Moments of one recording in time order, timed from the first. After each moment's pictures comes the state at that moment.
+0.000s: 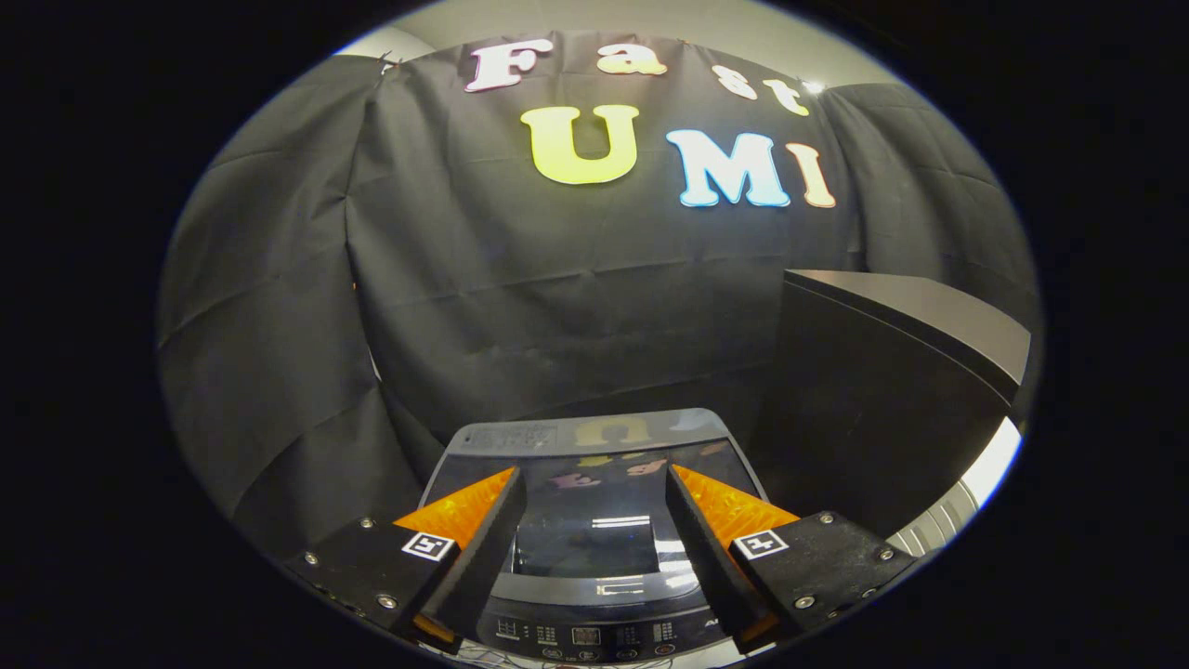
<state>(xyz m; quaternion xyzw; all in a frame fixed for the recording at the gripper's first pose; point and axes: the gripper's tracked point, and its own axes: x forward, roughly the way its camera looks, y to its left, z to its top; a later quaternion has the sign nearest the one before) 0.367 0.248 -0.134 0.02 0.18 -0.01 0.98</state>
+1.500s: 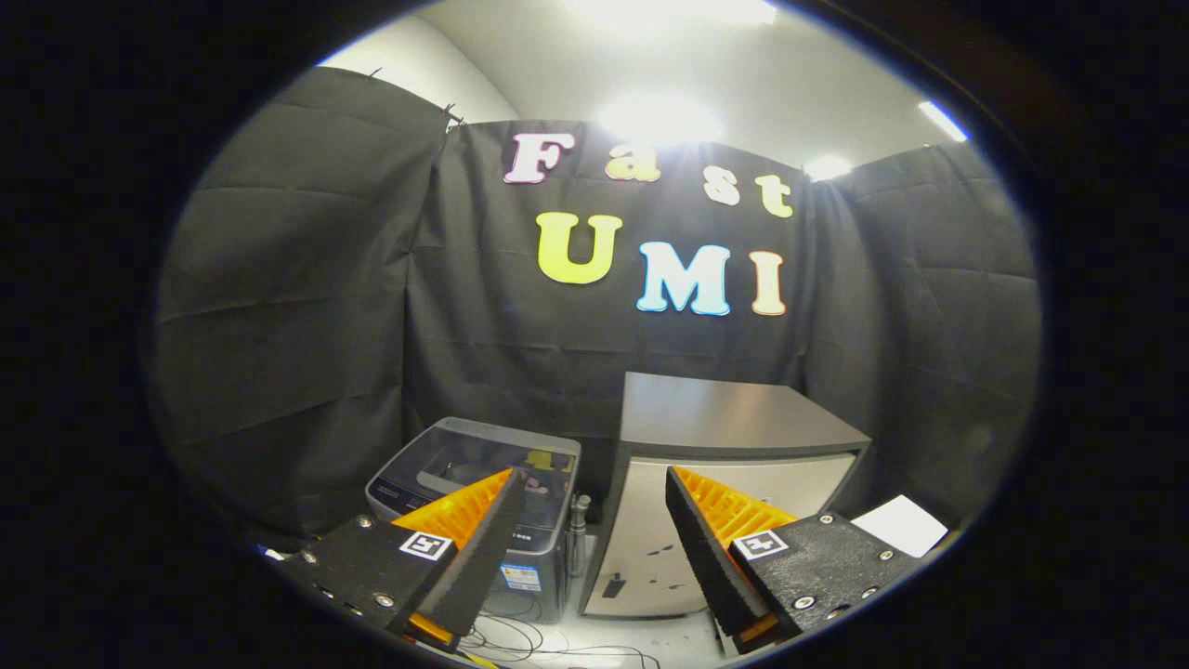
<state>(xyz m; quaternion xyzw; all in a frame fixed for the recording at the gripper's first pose) 0.076 0.006 0.016 -0.06 0.06 0.03 1.00</state>
